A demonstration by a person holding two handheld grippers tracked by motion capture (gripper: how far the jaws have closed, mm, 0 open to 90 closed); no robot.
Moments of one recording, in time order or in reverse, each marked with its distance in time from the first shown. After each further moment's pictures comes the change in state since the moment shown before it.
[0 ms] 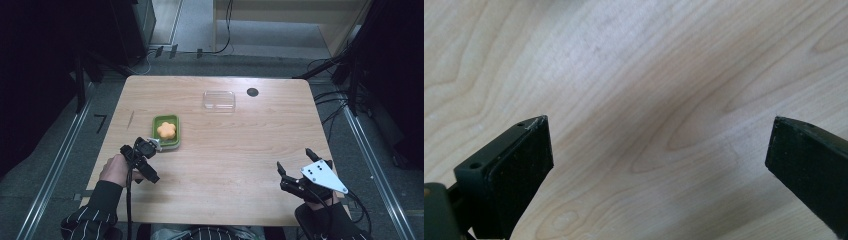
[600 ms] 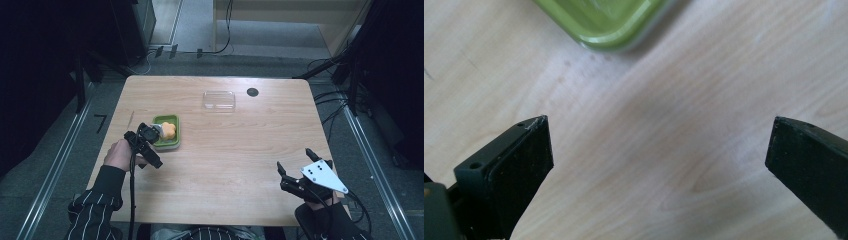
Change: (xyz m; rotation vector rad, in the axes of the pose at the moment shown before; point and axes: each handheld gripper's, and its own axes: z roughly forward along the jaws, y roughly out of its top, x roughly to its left) left arm 0.020 0.031 -0.012 -0.037 0.008 0.000; right arm 0.000 0.000 0.000 0.002 0.001 0.003
